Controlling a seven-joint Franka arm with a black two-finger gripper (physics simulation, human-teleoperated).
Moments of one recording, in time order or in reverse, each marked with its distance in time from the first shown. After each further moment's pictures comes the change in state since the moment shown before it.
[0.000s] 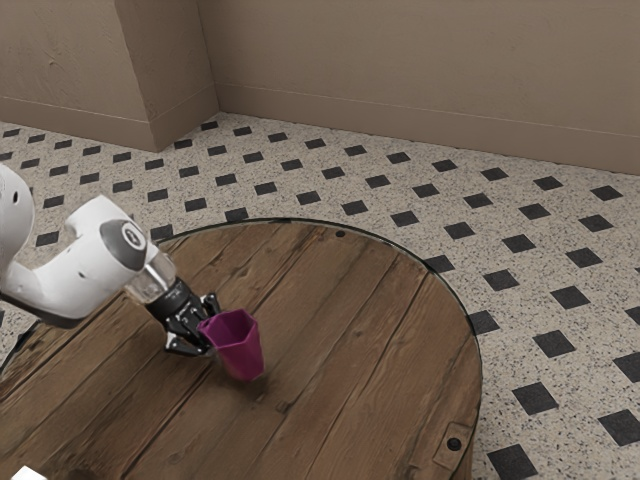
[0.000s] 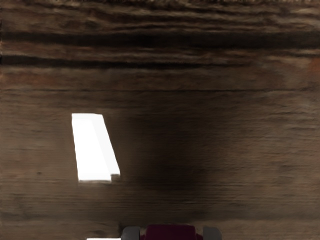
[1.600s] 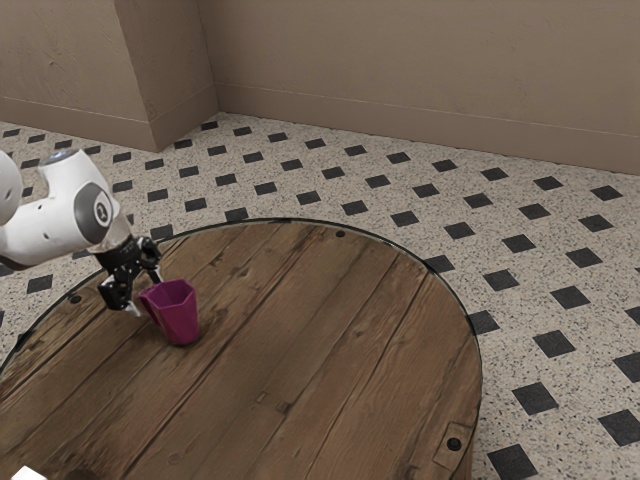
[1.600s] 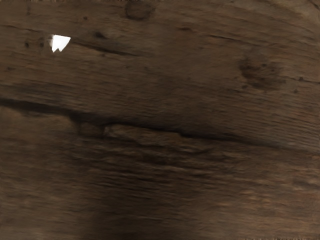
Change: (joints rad) arm -0.002 0.142 0.227 0.245 0.473 0.119 -0.264
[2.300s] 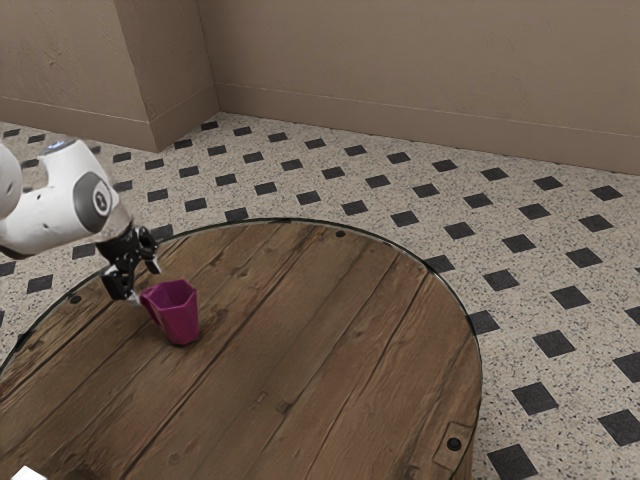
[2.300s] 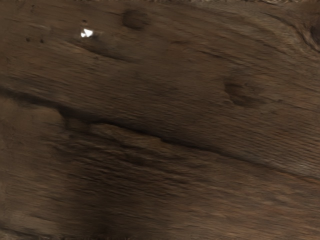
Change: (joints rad) arm -0.006 0.014 0.018 0.055 -0.005 -0.040 -0.124
